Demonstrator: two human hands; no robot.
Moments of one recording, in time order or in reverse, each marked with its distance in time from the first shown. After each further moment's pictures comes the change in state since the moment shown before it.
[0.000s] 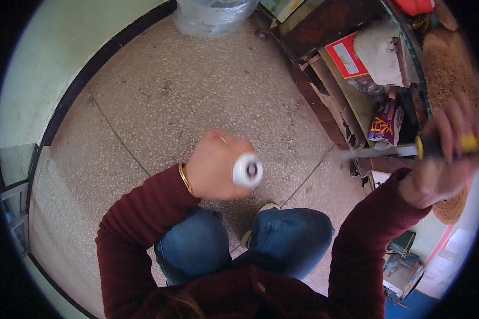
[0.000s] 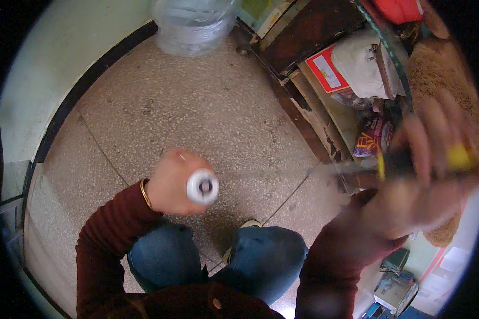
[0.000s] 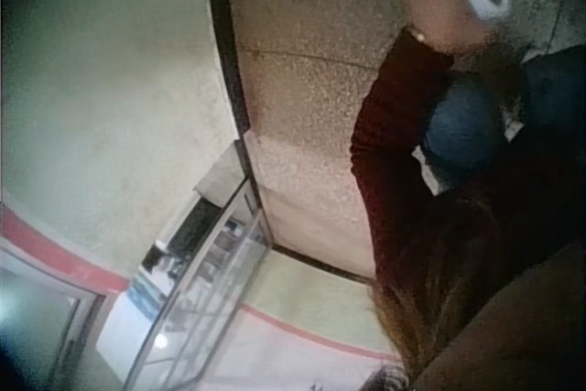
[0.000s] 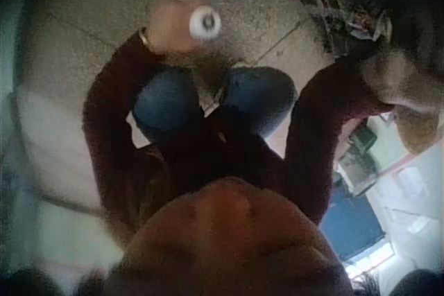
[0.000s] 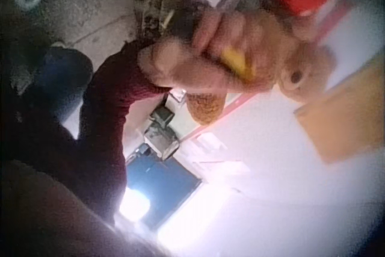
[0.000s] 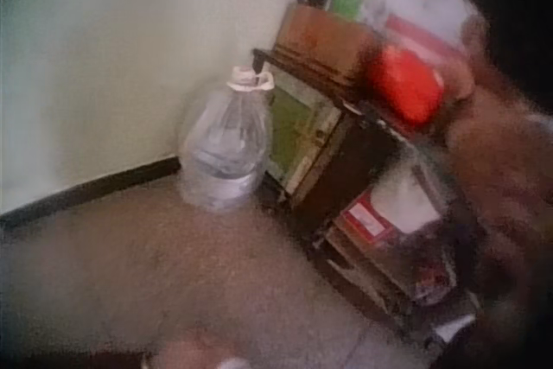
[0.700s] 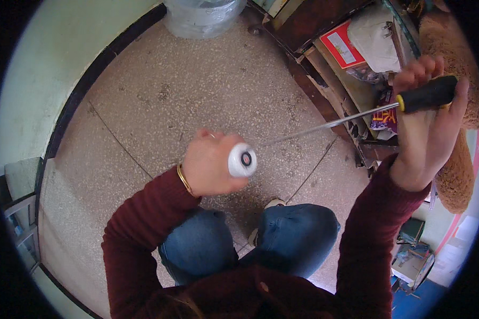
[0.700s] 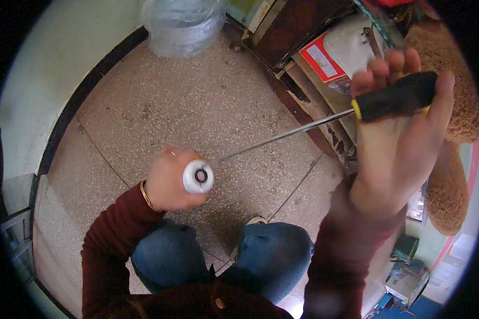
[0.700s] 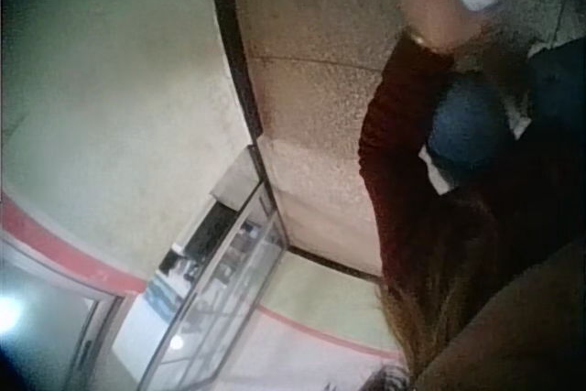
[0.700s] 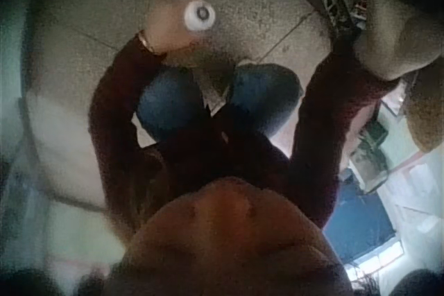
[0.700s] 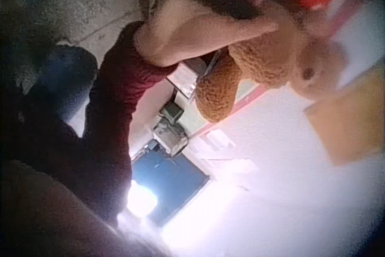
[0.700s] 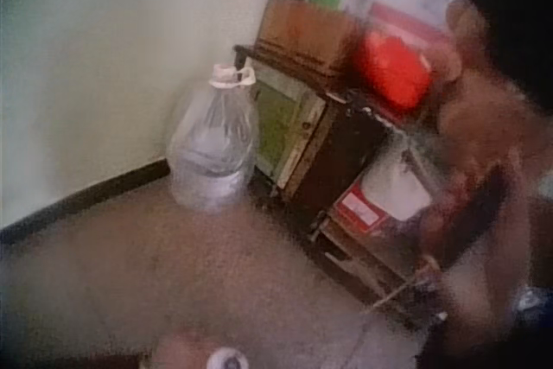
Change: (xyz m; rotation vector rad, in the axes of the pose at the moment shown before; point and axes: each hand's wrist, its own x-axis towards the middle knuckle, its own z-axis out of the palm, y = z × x) left_hand 0.001 0.003 -0.005 0.080 0.091 -0.140; right_hand -0.010 0.003 -0.018 -0.008 0.482 0.006
